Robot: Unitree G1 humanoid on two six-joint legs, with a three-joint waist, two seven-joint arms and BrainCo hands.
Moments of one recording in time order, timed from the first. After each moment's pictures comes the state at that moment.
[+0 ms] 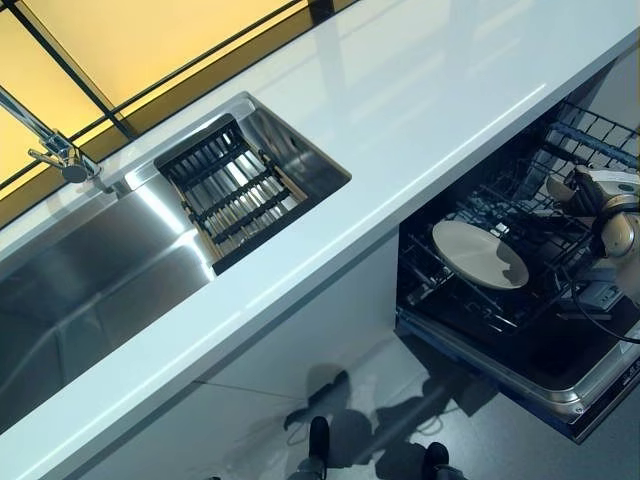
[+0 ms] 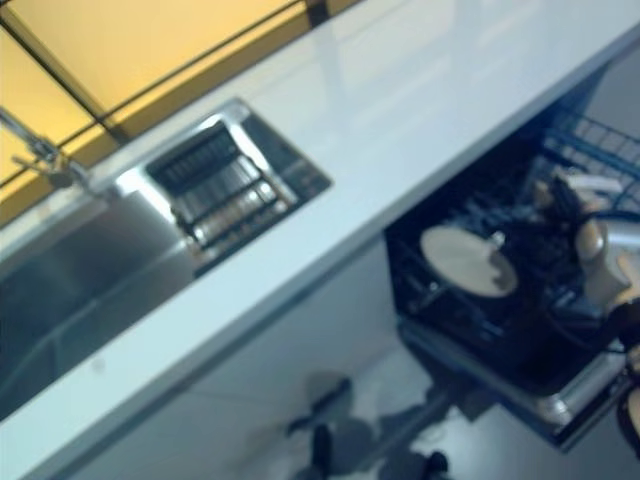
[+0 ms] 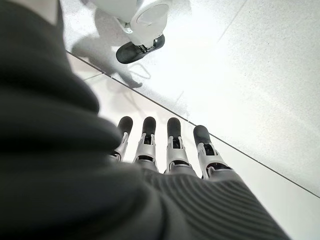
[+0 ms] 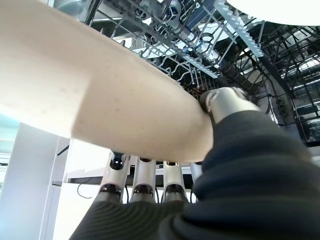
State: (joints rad) left arm -0.04 0.42 -0.32 0.92 -0.03 -0.04 -0.05; right arm -1.09 -1.15 0.54 0.71 -0.46 0.14 -0.01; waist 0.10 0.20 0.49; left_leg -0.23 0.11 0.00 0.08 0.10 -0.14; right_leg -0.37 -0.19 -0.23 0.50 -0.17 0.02
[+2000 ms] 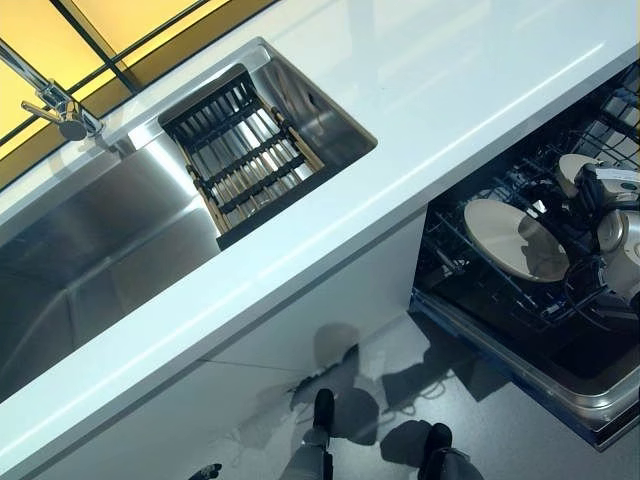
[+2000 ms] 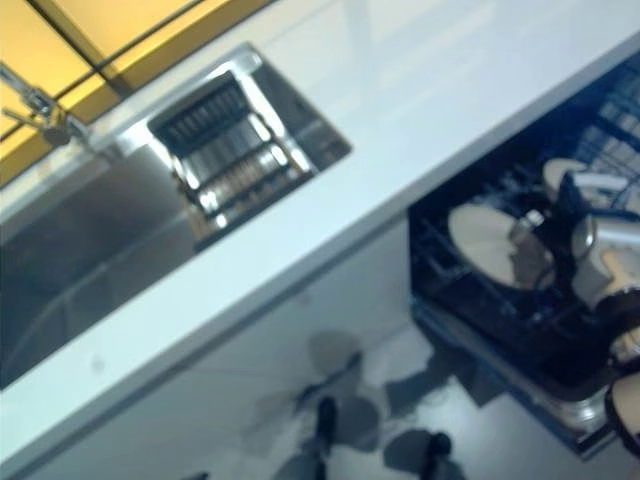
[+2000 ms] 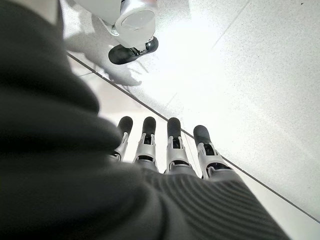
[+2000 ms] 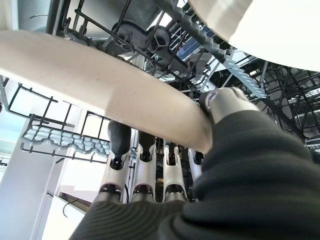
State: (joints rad) left arm -0.02 0.45 -0.32 0.84 -0.06 -0.06 -0.04; right arm -1.16 -1.10 0.60 0.79 -0.48 0.25 -0.06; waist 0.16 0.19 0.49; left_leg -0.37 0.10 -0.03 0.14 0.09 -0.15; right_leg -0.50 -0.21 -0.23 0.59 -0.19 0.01
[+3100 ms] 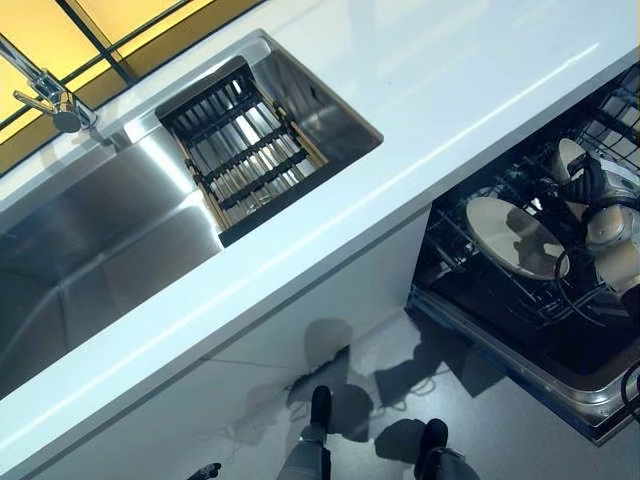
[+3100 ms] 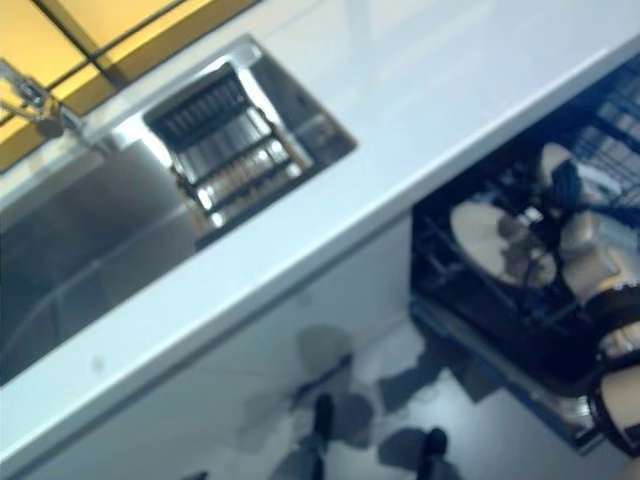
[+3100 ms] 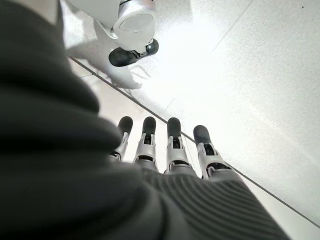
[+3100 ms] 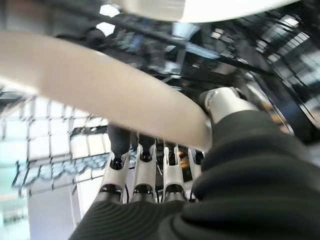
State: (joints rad) left arm -0.02 0.45 -0.32 0.84 -0.08 -0.07 -0.04; right arm -1.16 -1.04 0.47 0.79 -0.11 0.19 -0.16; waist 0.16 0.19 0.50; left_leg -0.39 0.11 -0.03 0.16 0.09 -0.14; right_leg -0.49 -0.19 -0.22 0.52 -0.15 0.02
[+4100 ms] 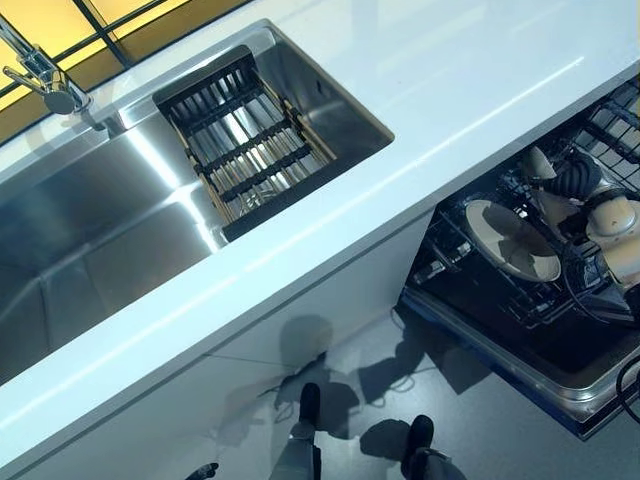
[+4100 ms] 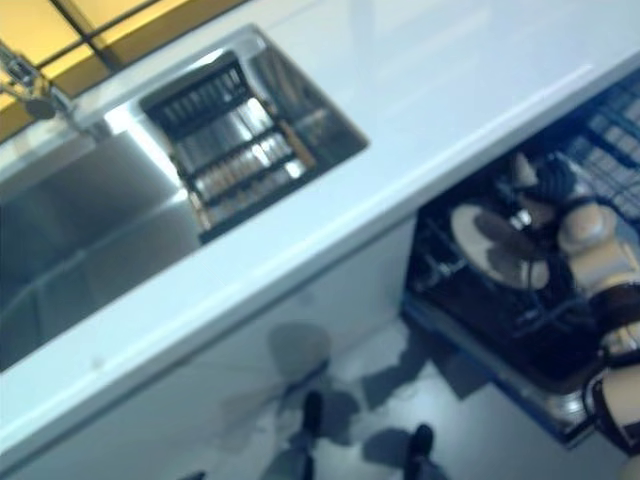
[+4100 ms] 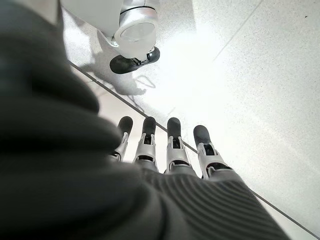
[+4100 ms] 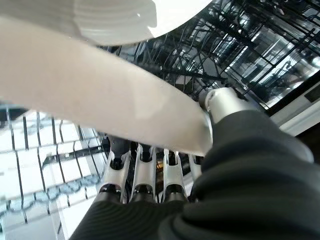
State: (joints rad) left arm -0.02 0.46 -0.32 0.85 -0.08 -0.08 -0.03; right arm -1.16 -1.09 0.44 0.76 -0.01 0.10 -0.02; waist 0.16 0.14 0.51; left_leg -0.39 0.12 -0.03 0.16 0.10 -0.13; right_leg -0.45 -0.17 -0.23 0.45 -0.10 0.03
